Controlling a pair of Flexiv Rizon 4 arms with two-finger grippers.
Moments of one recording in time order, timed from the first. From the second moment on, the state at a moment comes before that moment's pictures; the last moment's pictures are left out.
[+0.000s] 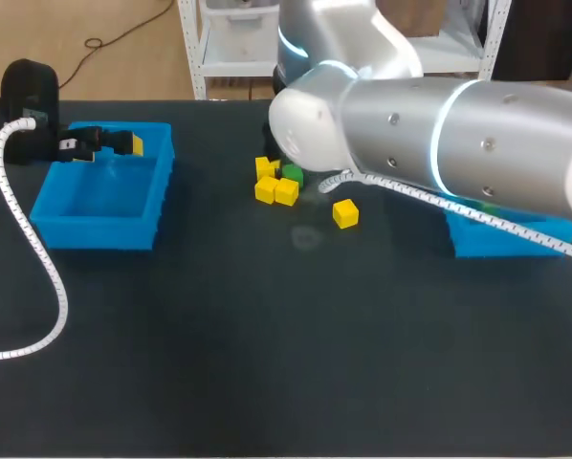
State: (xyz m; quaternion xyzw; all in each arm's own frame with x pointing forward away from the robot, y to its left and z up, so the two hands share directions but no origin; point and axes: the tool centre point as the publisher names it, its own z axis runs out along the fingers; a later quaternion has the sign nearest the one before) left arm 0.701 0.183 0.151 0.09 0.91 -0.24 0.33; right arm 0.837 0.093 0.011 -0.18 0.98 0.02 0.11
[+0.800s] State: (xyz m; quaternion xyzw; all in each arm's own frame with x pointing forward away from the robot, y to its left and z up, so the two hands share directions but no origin) left arm 0.701 0.183 0.151 0.09 0.91 -0.24 0.33; right arm 0.846 0.092 0.006 -0.18 0.98 0.04 0.09
